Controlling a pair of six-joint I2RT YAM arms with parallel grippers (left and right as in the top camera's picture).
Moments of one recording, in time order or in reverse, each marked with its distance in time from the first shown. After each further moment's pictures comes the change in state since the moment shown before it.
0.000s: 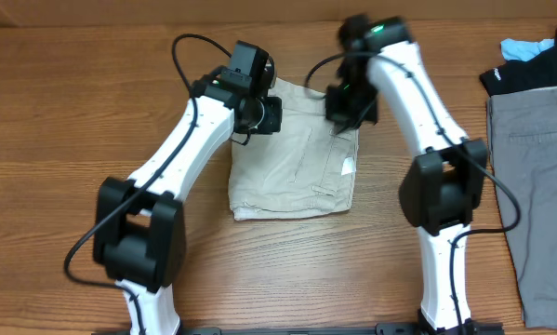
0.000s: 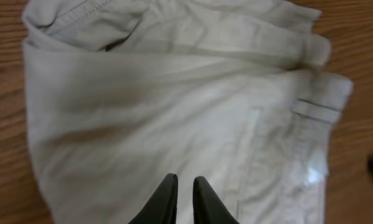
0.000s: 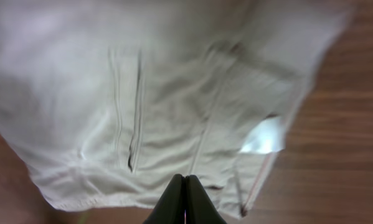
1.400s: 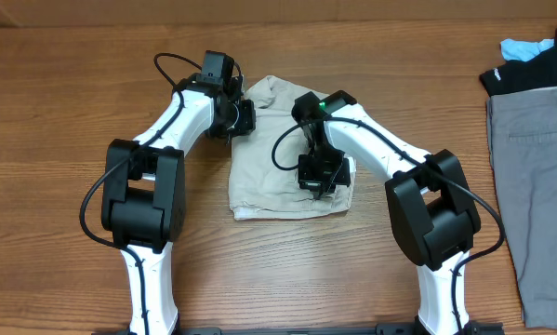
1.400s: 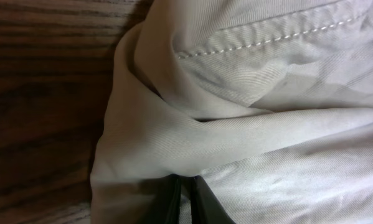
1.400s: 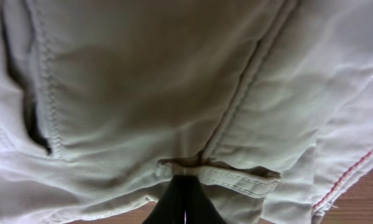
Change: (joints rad) left arm 0.154 0.216 0.006 0.106 0.108 0.008; right arm 0.190 -0.190 -0.608 0.307 0.035 0.156
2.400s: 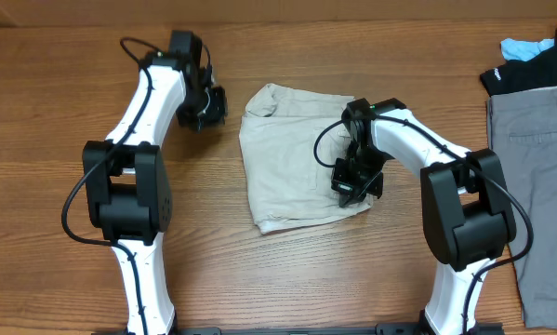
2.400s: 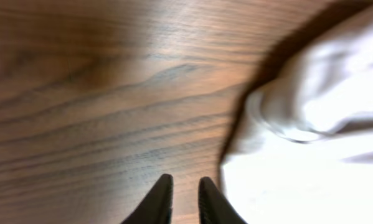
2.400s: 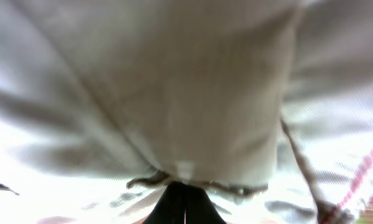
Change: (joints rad) left arm 0.111 0.037 0.283 -0.410 -0.051 0.056; right arm -0.202 -0.089 -0.227 0.089 -0.100 -0.006
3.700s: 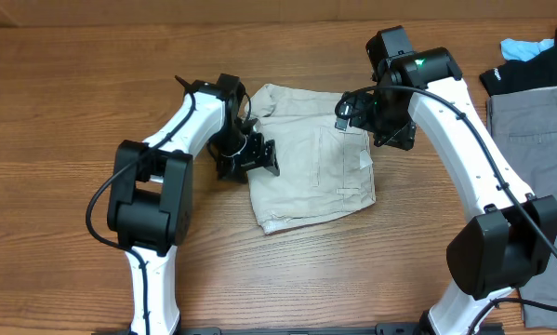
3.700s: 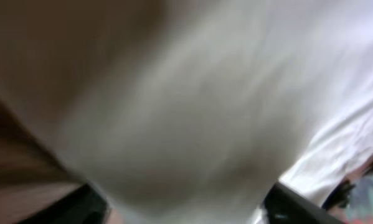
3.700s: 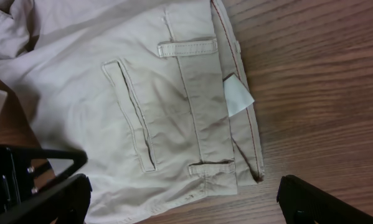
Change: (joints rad) left arm -0.163 -0.042 -0.298 -0.019 0.255 -0.021; right arm -0.043 -0.175 0.367 -0.119 0.205 0.010
